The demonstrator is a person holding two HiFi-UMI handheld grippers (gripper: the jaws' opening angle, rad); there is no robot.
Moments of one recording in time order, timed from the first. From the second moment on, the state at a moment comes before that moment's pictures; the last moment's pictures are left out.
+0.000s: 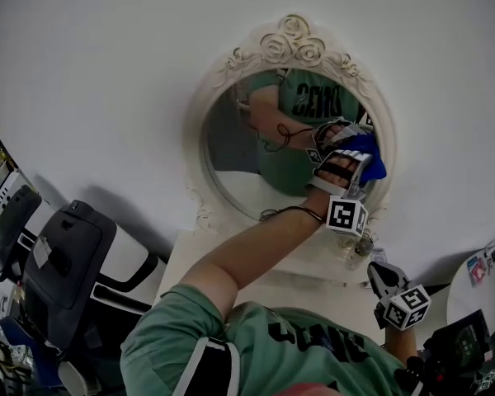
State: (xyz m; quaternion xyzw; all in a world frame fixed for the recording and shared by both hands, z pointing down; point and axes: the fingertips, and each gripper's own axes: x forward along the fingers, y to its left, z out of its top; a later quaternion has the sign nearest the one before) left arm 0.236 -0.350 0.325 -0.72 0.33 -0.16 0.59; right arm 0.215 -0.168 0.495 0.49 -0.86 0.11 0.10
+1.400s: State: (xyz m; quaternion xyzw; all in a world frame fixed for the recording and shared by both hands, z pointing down) left arm -0.086 -0.411 0.357 -0.70 0.51 -0.20 0.46; right arm 0.161 -0.185 0.480 0.45 -0.88 0.08 0.14
